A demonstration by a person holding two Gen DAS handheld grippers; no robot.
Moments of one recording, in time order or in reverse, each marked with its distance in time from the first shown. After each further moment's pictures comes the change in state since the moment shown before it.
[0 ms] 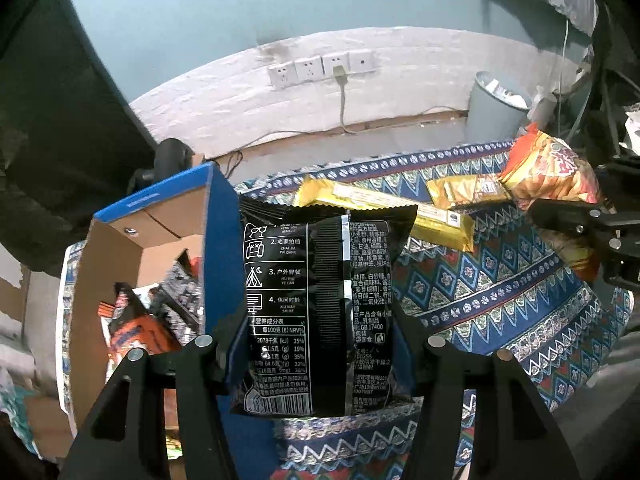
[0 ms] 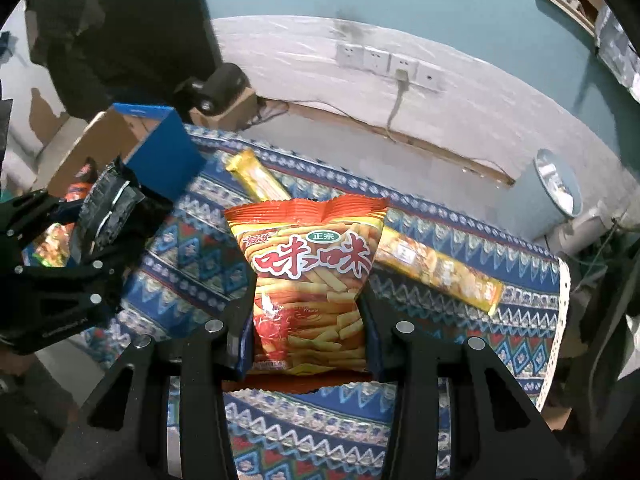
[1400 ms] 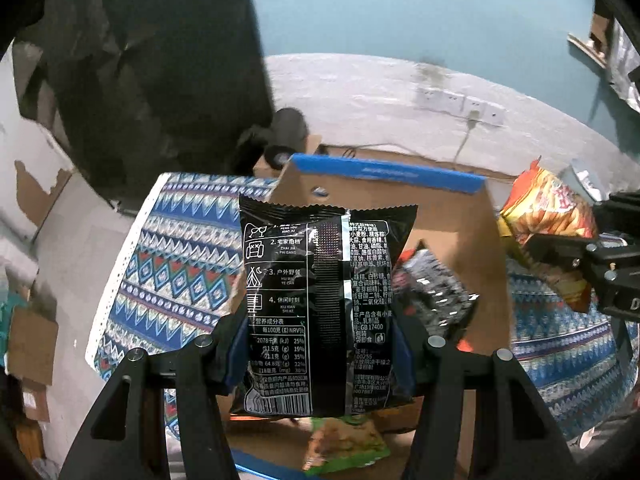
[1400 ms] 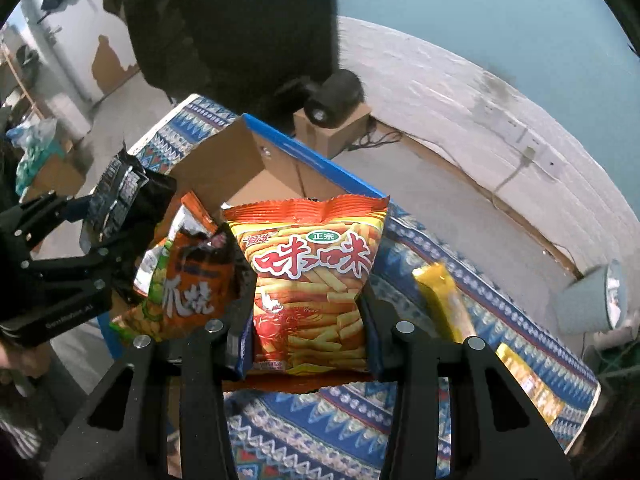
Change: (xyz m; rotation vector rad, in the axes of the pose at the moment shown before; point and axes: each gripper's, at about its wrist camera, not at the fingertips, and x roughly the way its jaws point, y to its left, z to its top) left arm -0.012 0.230 -0.051 -0.341 -0.025 0.126; right arm 0.062 0.198 0.116 -0.246 0.049 0.156
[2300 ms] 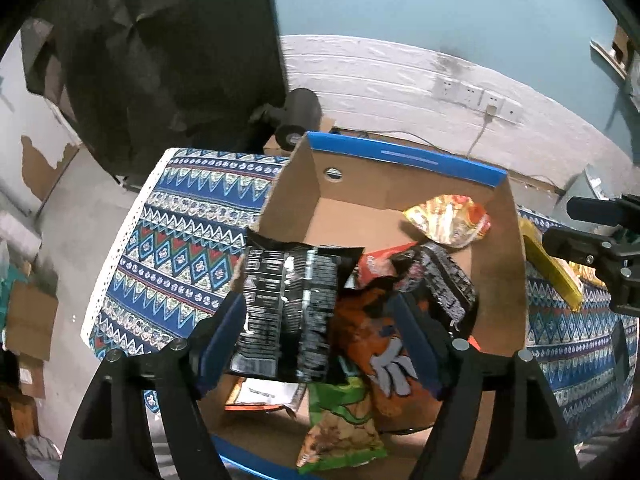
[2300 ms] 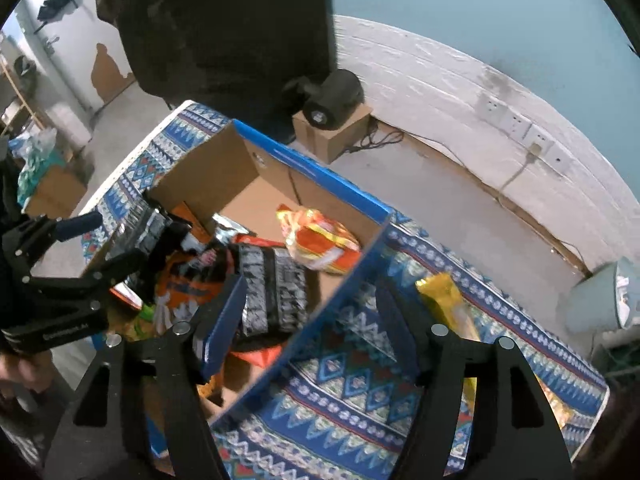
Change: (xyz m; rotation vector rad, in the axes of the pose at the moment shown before) left arm 0.008 -0.002 -0.001 -0.051 0.053 0.022; right arm 0.004 -0.021 -0.005 0.033 -0.018 0.007
